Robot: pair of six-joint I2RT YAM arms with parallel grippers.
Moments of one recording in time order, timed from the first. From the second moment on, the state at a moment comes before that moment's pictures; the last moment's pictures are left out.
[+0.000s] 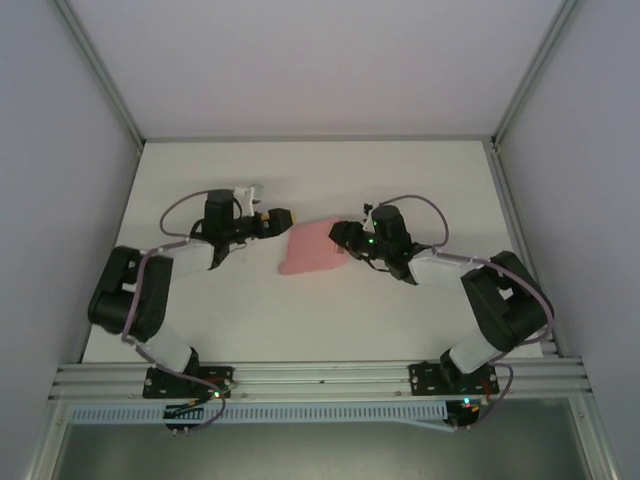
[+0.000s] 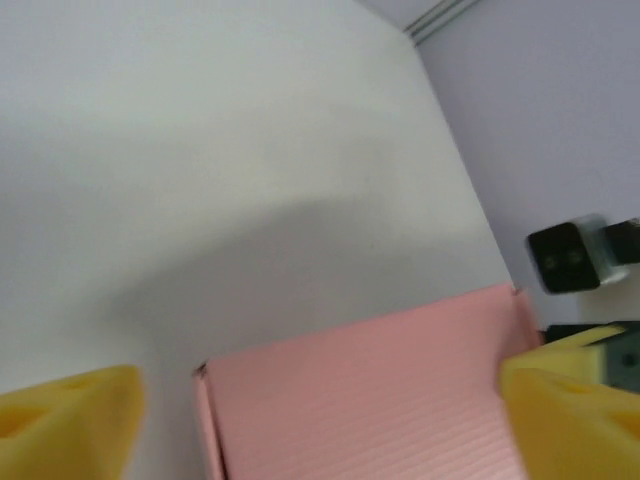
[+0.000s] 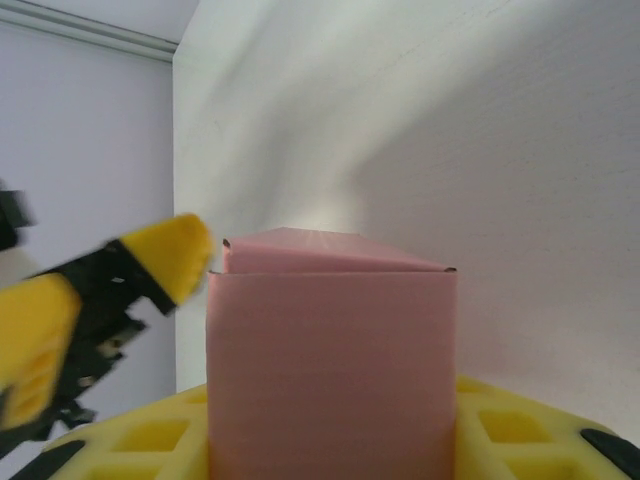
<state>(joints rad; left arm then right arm) -0.33 1.57 0.75 0.37 0.64 -0.53 0.56 1.54 0.69 0.33 -0.40 1.05</state>
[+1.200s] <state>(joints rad) -0.93 1.37 0.83 -0.12 -0.11 0.48 0.29 1.45 0.88 -0.29 -0.88 1.37</state>
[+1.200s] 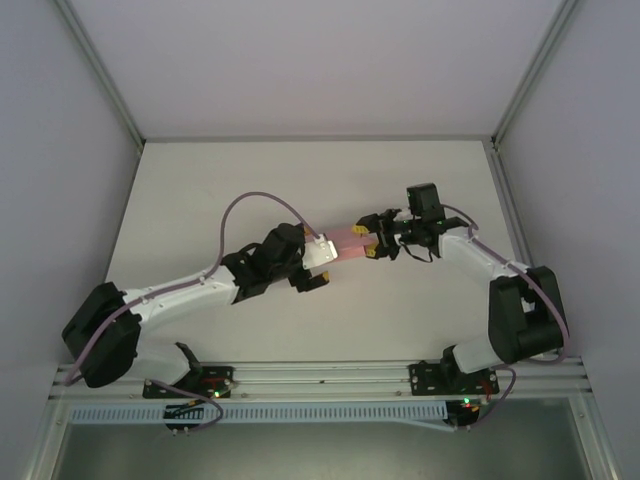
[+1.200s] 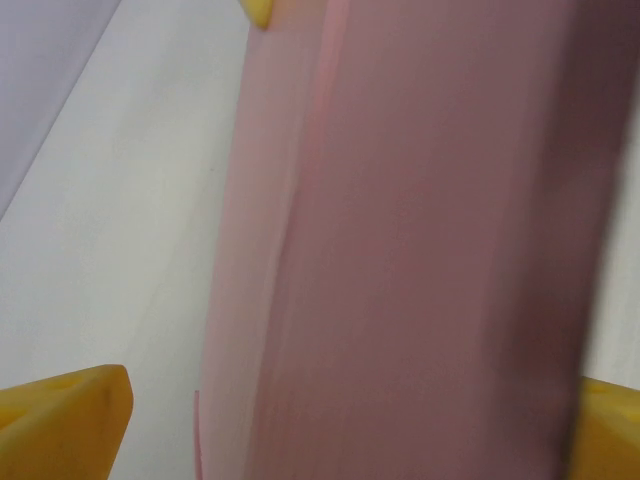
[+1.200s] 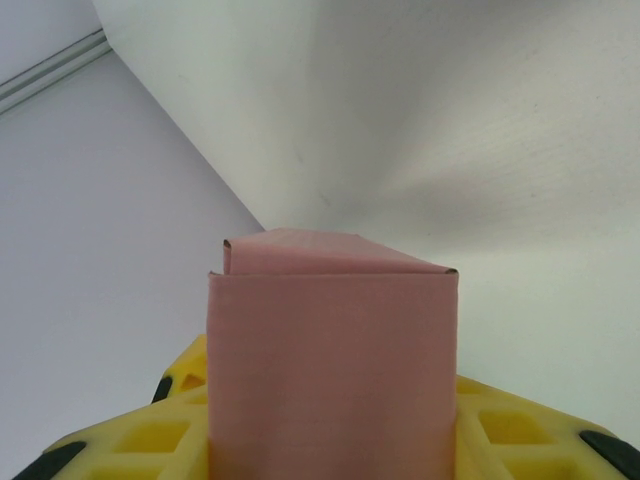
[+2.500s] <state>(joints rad) -0.89 1.44 0.91 -0.43 0.10 0.56 0.27 0.98 0.89 -0.56 -0.16 0.75</state>
